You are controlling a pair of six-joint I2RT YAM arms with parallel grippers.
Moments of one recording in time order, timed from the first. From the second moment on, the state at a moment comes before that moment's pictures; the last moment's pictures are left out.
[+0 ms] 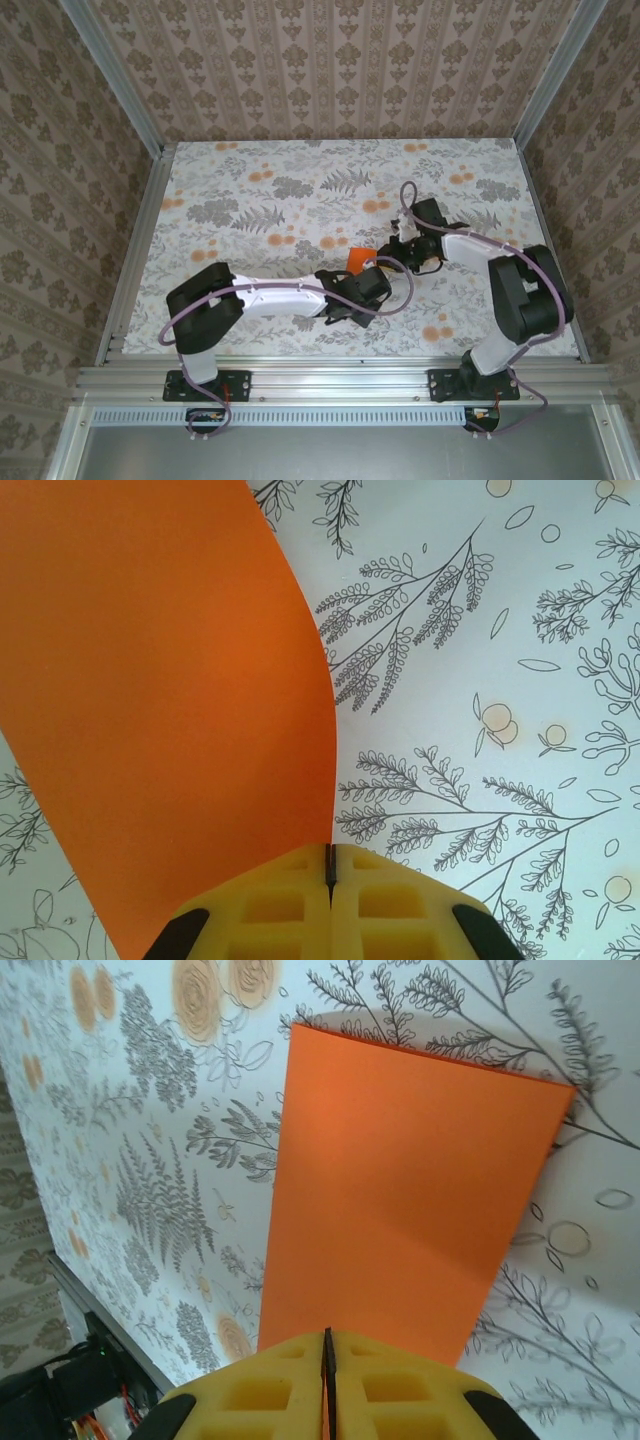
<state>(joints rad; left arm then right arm) -1.24 1.80 1.13 -0.43 -0.13 -0.48 0.25 1.65 0.88 -0.39 -0.65 0.48</state>
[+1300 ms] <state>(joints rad) -1.02 1.75 1.07 -0.40 0.13 -0.41 0.36 1.89 1.13 -0.64 -0.43 0.16</state>
